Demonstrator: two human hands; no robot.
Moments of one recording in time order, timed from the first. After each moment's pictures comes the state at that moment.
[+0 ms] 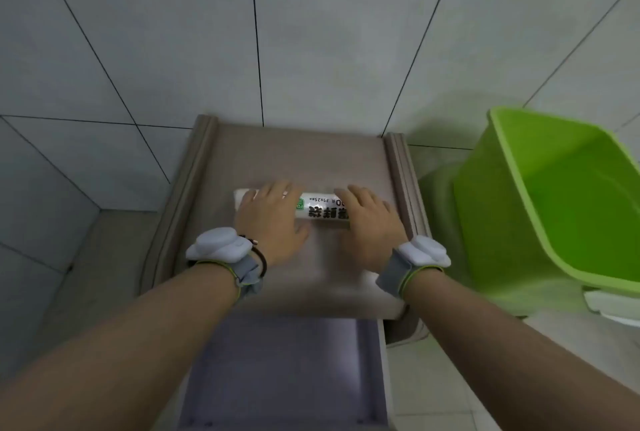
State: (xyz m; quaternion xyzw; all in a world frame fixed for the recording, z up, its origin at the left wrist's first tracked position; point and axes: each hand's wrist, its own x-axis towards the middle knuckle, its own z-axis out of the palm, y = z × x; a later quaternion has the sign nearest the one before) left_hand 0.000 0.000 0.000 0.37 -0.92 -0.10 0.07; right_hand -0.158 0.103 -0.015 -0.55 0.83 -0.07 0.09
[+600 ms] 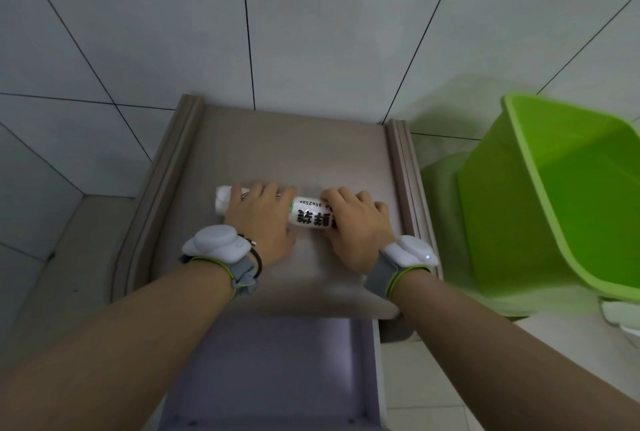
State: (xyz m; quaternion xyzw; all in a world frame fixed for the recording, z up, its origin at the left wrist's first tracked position) left_hand -0.009 -0.005 -0.034 0.36 -0.93 -0.01 0.02; right_hand -0.152 0.098 -0.028 -0.56 0.83 -0.06 0.07
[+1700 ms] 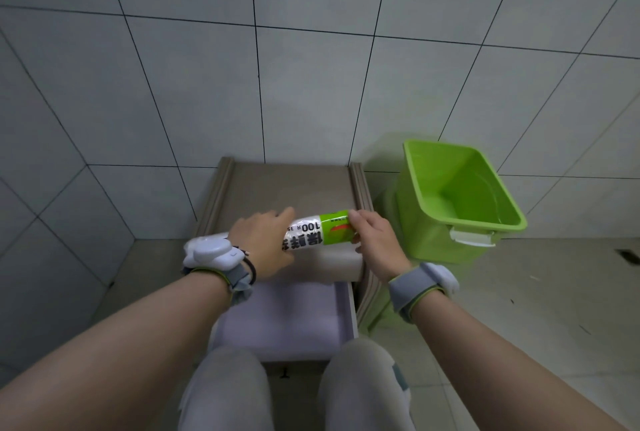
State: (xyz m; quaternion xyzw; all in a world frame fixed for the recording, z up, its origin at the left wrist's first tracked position) left_hand 0.105 0.162 0.143 0.31 -0.95 -0.03 0.03; right_hand -0.061 0.283 0.129 -0.30 0.76 -0.51 0.26
